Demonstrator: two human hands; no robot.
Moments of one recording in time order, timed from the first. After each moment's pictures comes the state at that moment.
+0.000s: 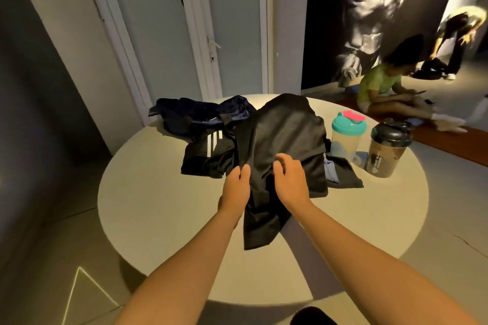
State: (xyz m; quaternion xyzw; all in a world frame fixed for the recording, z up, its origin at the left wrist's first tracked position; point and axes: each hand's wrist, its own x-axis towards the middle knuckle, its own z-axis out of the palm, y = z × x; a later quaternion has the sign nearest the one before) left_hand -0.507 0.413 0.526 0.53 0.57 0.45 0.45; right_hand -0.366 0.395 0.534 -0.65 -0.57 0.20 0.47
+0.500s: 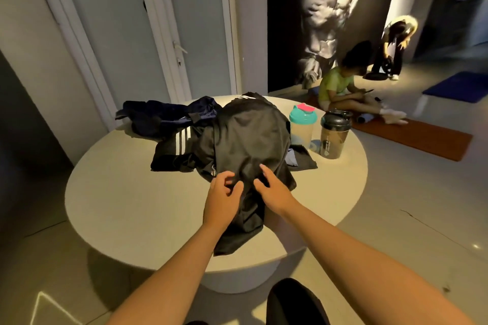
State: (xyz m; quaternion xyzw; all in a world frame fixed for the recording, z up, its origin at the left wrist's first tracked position) left_hand -0.491 0.336 0.503 0.67 0.54 0.39 0.32; right_hand -0.326 0.316 0.511 -0.65 -0.55 0.35 0.40
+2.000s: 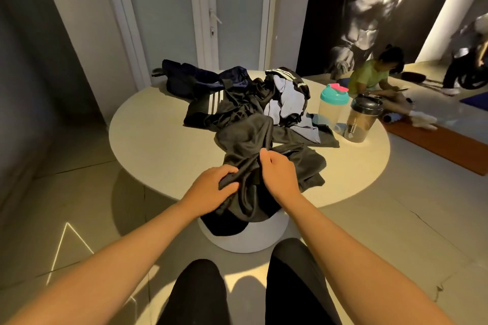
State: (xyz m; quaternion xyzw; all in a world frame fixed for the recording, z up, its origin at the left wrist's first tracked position) left_hand -0.609 0.265 0.493 0.81 0.44 0.28 0.25; right_hand -0.409 0.245 0.532 -0.64 -0.59 0.22 0.43
